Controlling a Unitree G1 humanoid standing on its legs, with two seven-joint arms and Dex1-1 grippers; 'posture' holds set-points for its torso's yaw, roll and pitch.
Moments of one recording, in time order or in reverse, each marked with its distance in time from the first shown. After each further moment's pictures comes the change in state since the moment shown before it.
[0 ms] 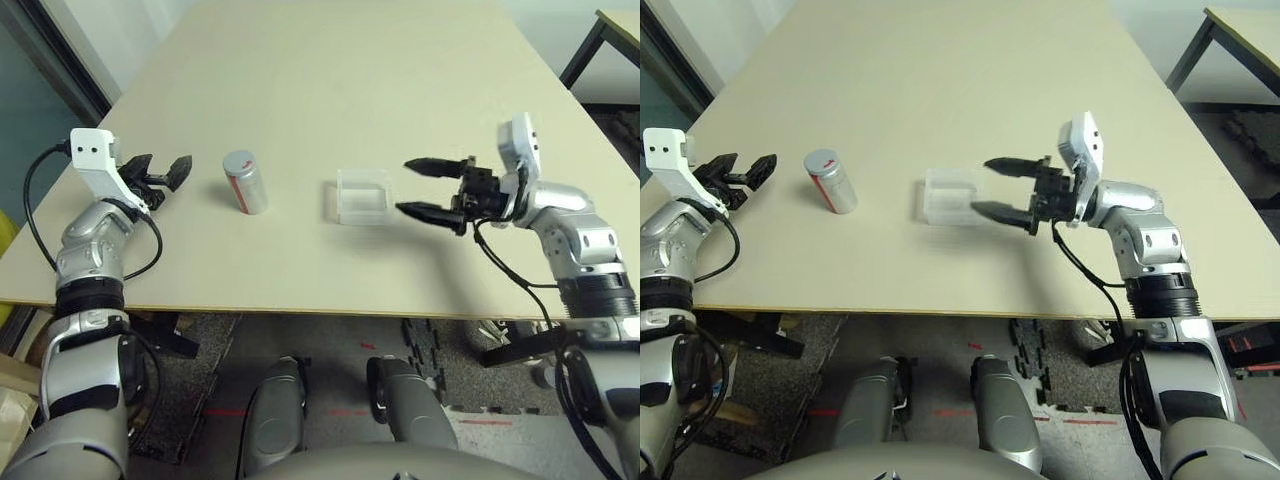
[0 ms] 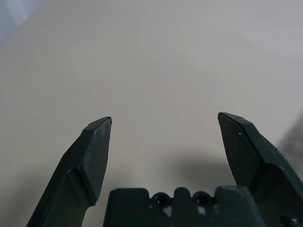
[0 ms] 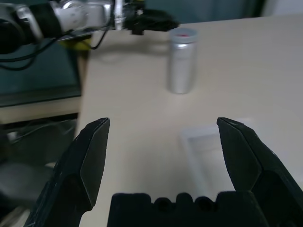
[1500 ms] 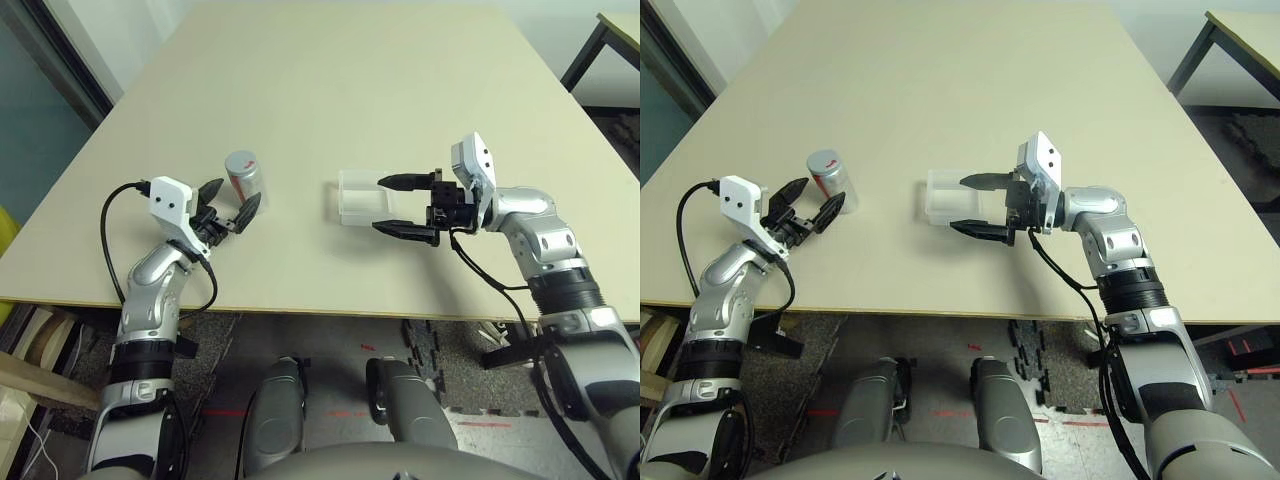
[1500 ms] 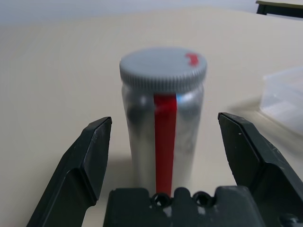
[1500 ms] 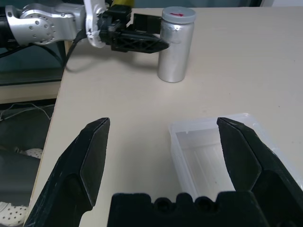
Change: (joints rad) left arm 0.179 -0.245 -0.170 -0.252 0.080 -0.217 0.036; right arm -0.043 0.077 0.037 0.146 -0.137 -0.165 -0.028
